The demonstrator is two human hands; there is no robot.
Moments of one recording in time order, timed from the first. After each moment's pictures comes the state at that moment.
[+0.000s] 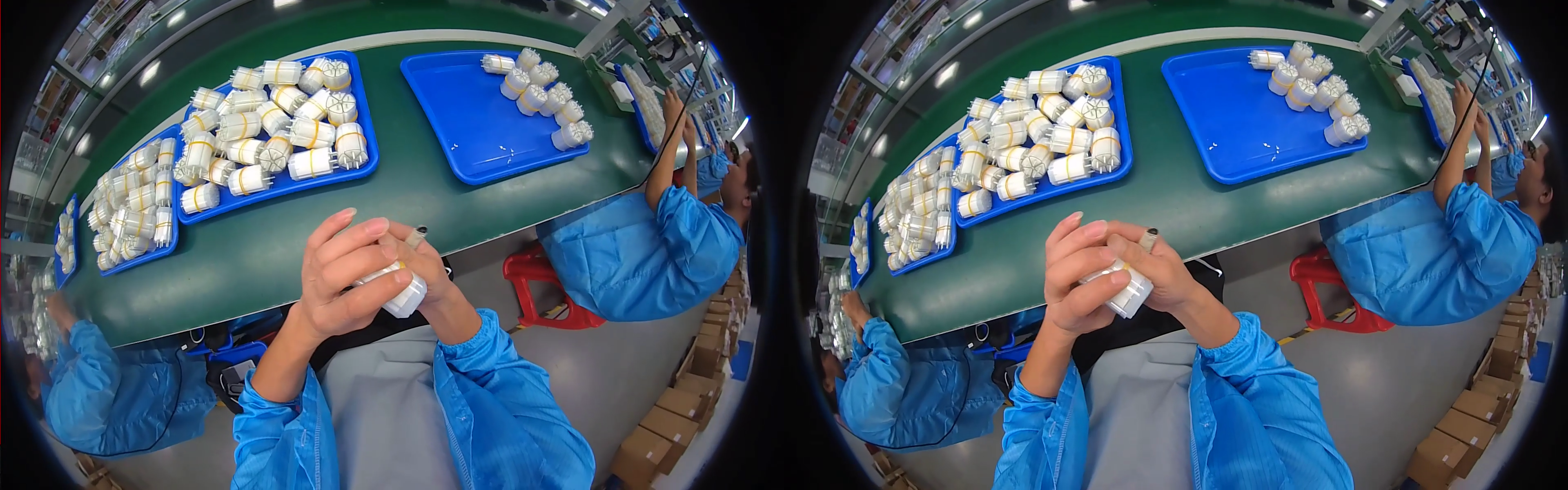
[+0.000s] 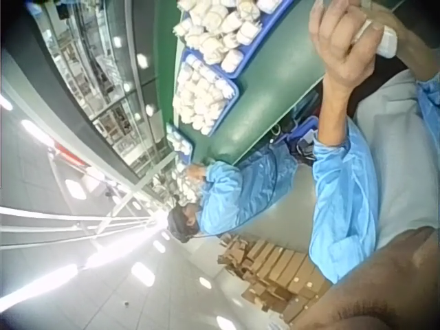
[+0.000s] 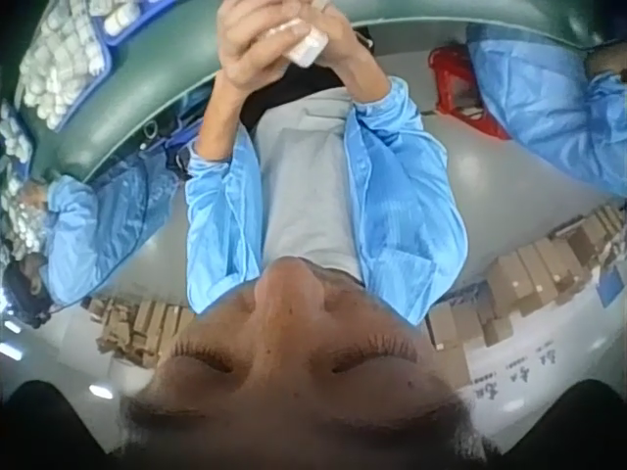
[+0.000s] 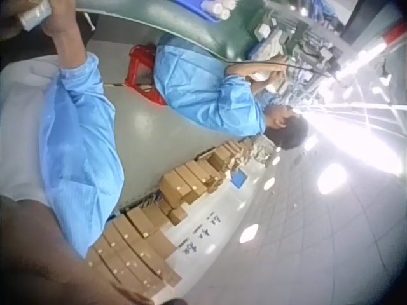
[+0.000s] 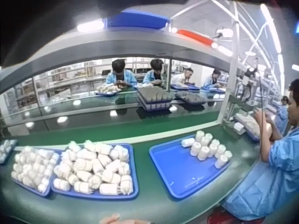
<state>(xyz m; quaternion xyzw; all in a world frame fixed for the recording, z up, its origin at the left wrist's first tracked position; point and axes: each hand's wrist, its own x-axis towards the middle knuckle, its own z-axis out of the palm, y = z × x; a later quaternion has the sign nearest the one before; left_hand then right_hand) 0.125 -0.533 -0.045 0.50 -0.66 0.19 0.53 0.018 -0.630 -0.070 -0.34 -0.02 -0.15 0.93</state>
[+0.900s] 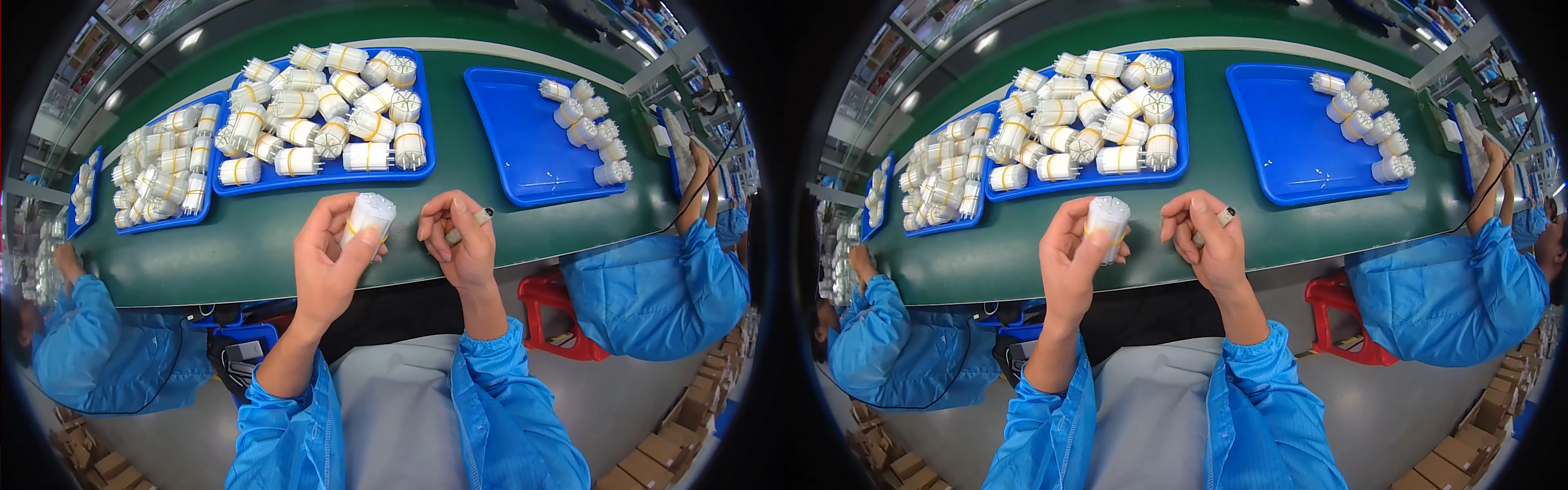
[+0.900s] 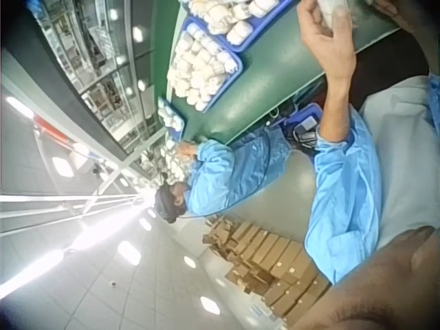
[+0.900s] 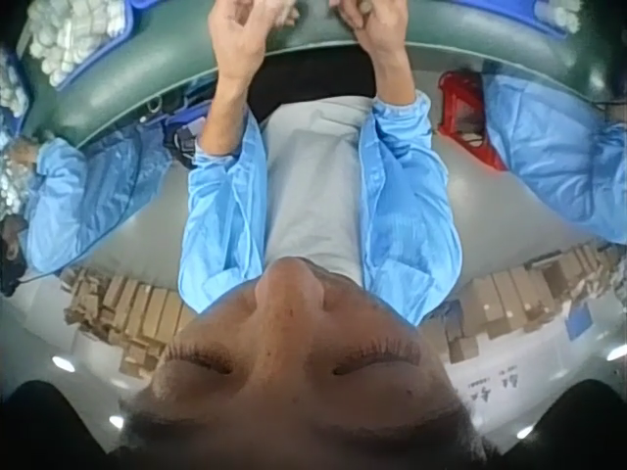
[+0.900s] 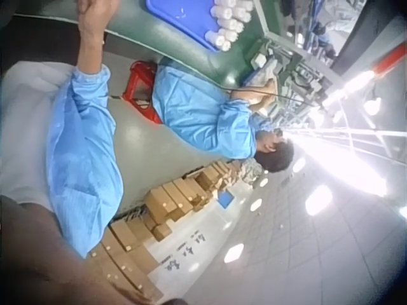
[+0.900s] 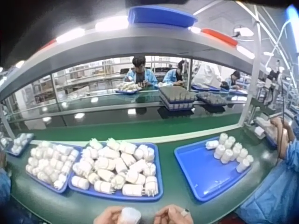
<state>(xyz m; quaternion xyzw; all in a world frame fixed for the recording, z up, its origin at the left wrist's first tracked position) 0.147 -0.499 -0.039 0.58 -0.26 -0.28 0.72 0.041 -0.660 -0.083 -0.47 0.08 -0.25 0.84</state>
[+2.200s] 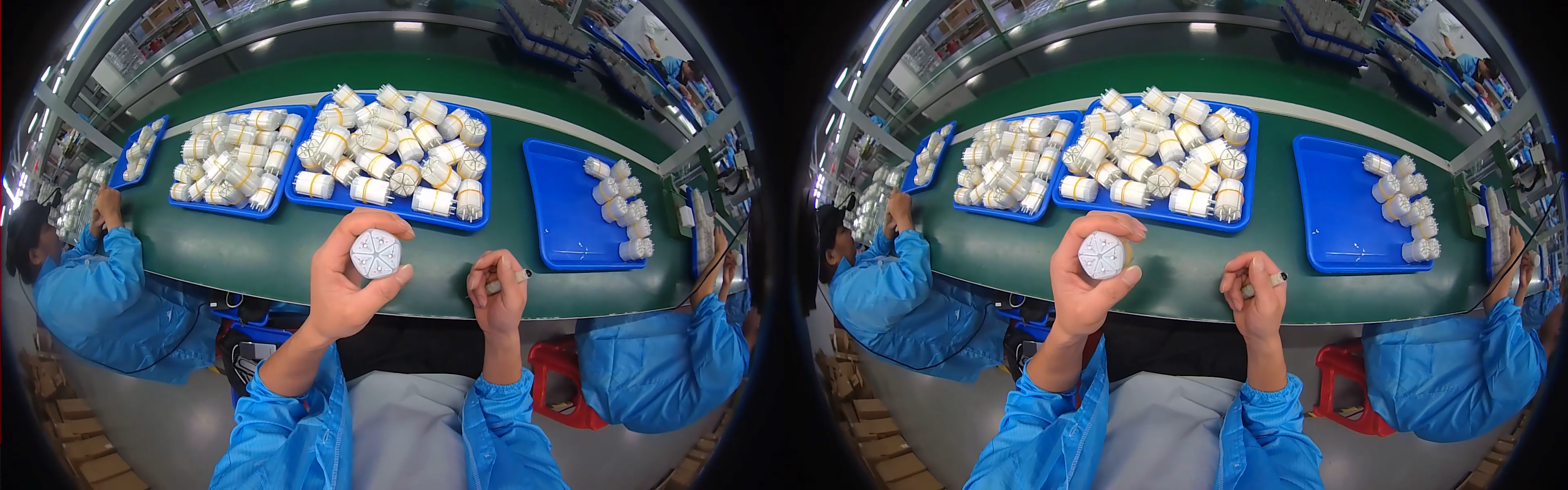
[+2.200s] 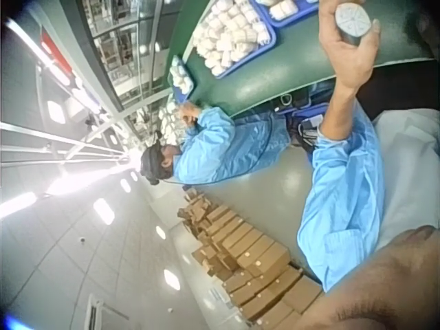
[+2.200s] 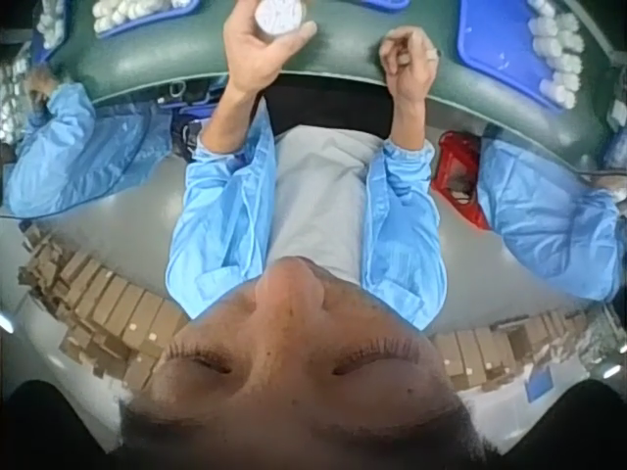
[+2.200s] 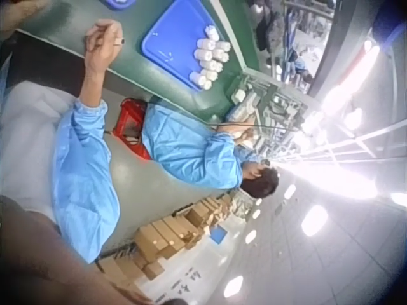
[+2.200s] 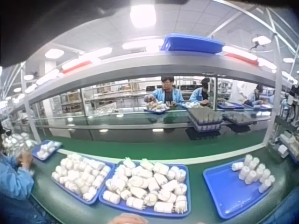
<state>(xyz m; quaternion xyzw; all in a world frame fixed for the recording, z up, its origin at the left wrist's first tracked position) 0.173 -0.471 -0.006 0.53 -0.42 -0.11 0.73 0.038 -0.654 -0.086 -0.45 0.06 -0.28 0.85</state>
